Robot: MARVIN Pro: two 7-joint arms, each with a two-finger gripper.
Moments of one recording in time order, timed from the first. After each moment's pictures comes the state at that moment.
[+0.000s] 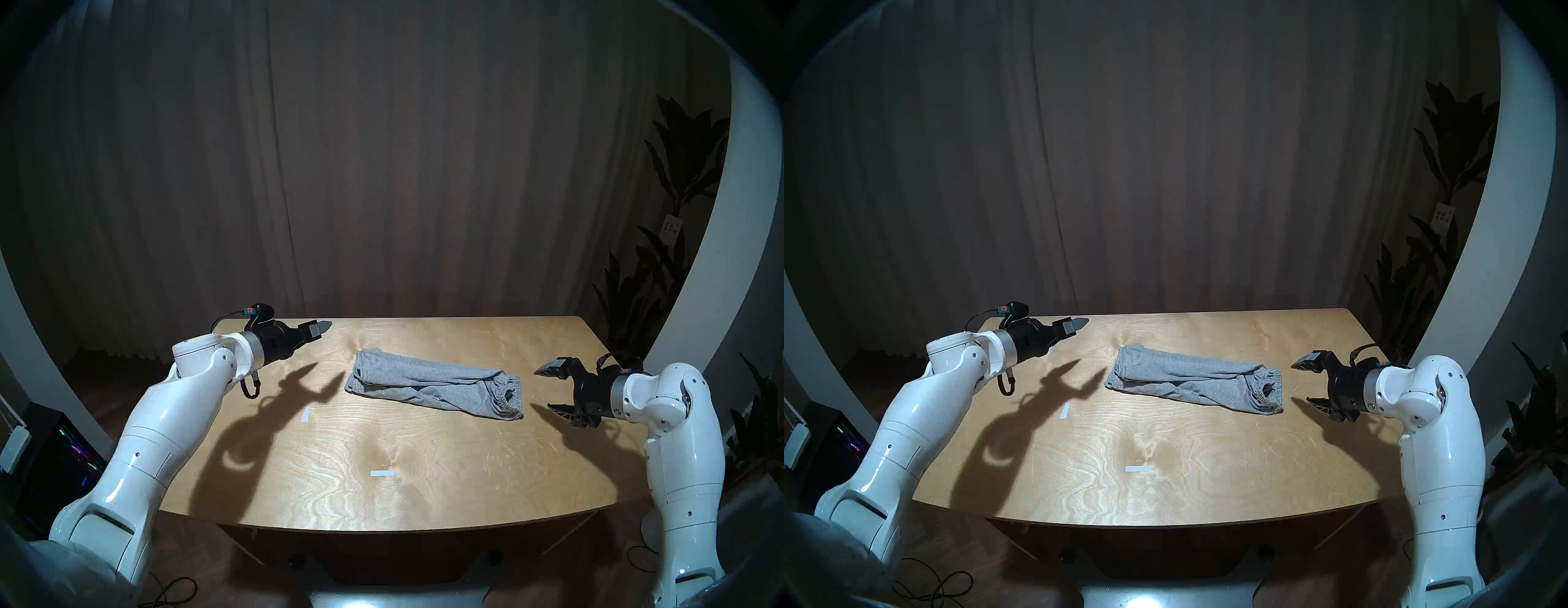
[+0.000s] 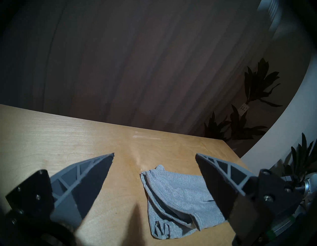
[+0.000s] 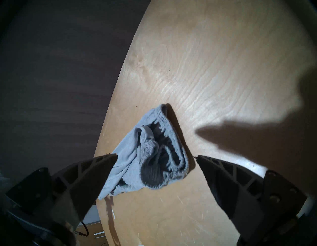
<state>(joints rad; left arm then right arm) 1.27 -1.02 -1.38 -1.39 -0.96 0.52 -0.32 -1.60 -1.20 1.93 -1.71 2.03 0.96 -0.87</state>
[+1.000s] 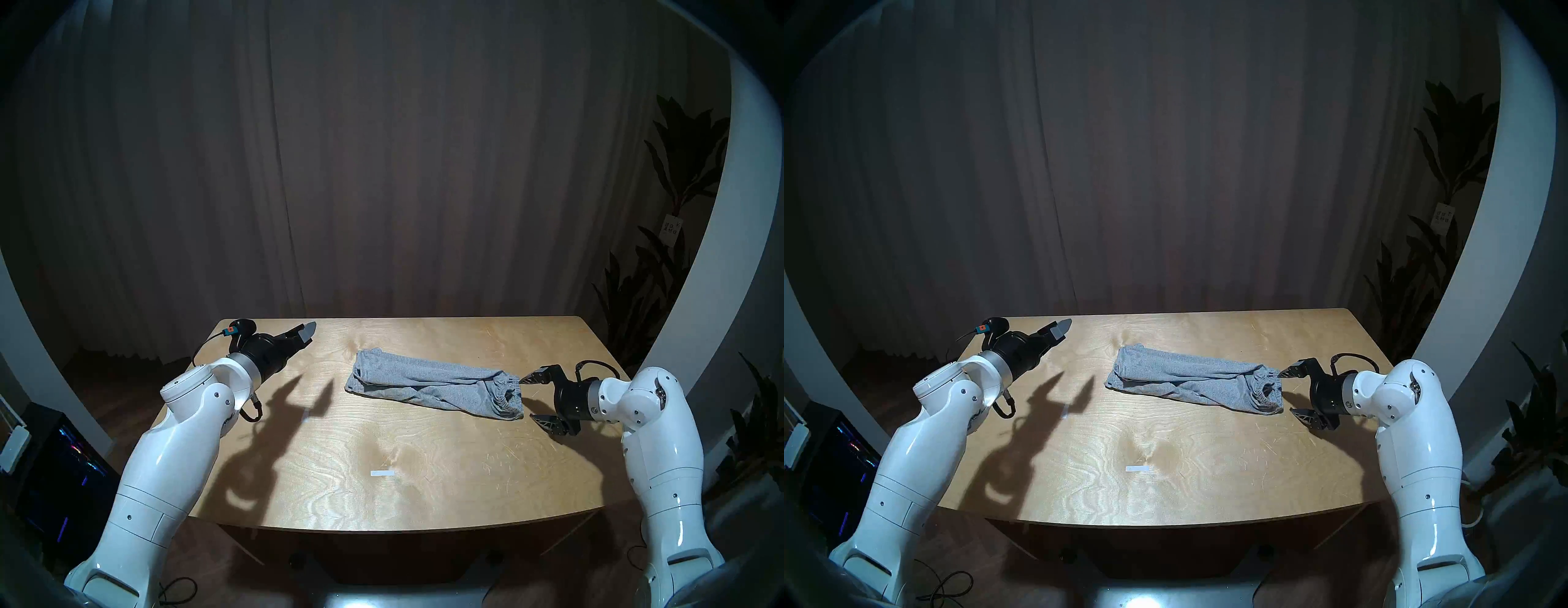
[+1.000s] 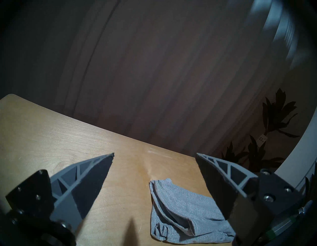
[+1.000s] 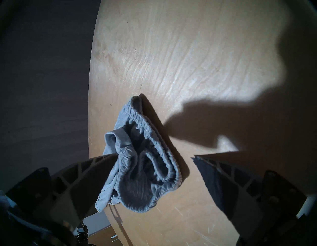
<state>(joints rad) 1.54 -1.09 -1.52 -1.68 -0.98 0.38 -0.05 -1.44 -1.19 1.82 -1.46 2.10 0.86 -0.96</state>
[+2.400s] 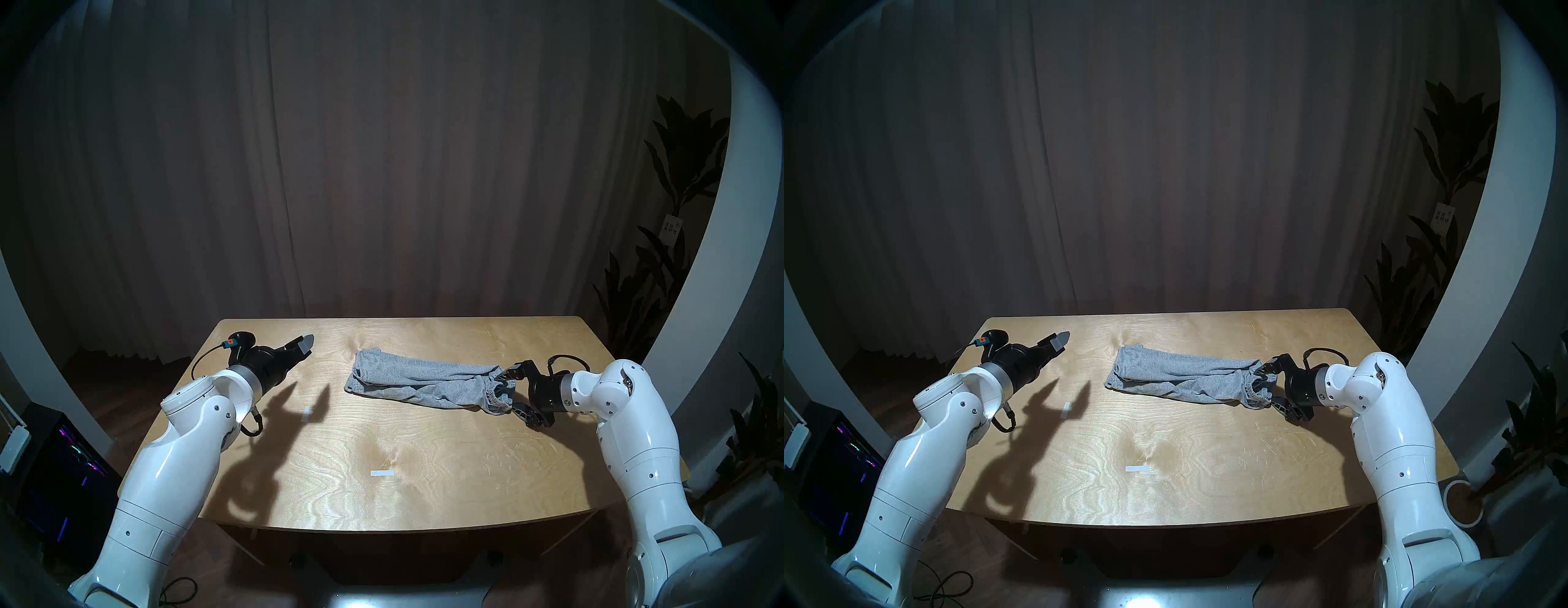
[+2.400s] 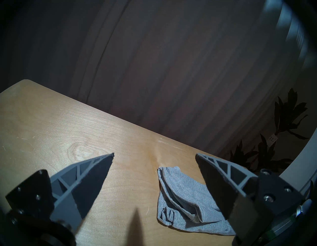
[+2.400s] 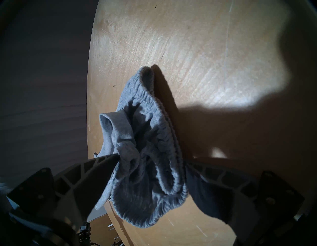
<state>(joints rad) 1.59 -1.11 -1.52 -1.73 -1.01 0.40 0.05 -1.32 -1.21 1.69 -1.30 2.00 0.90 -0.84</state>
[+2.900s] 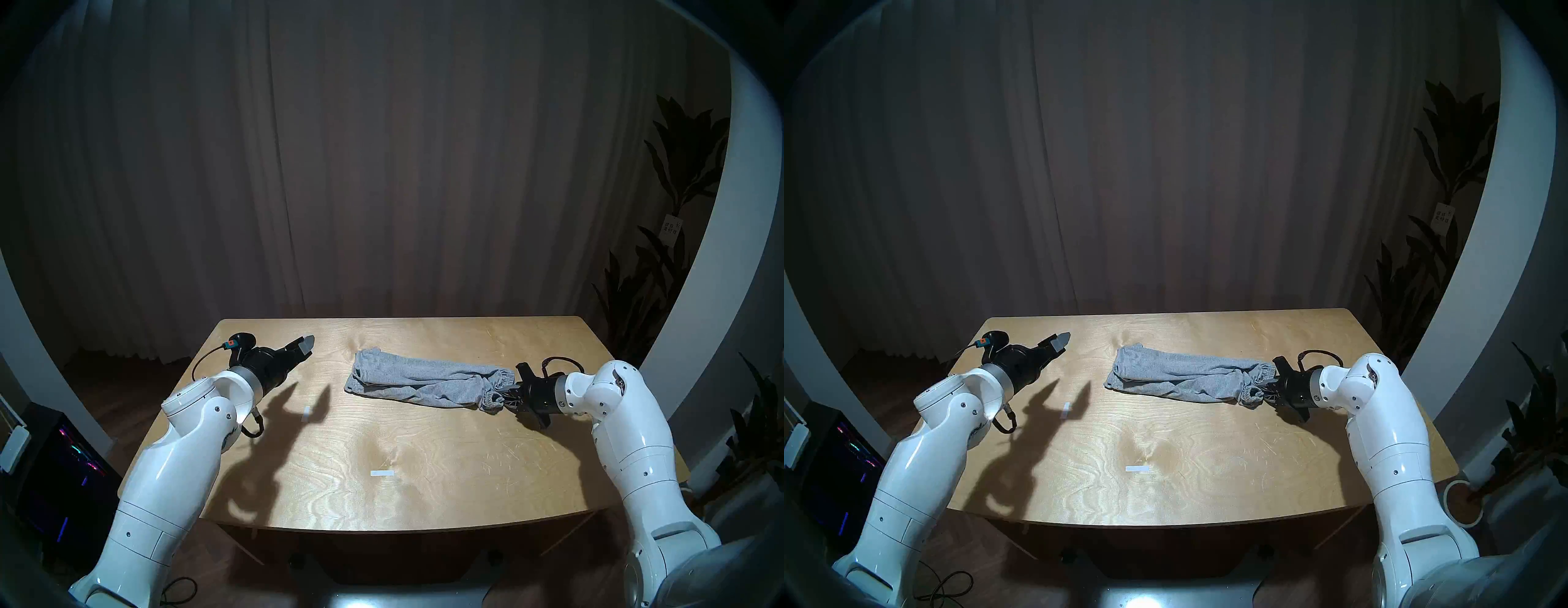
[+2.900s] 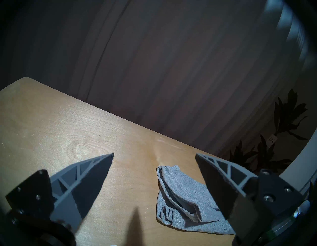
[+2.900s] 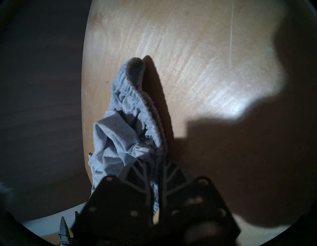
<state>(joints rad) 1.59 -1.11 -1.52 -1.73 -1.01 0.40 0.05 -1.32 -1.22 1.67 -1.28 2.00 0.90 -0.83</state>
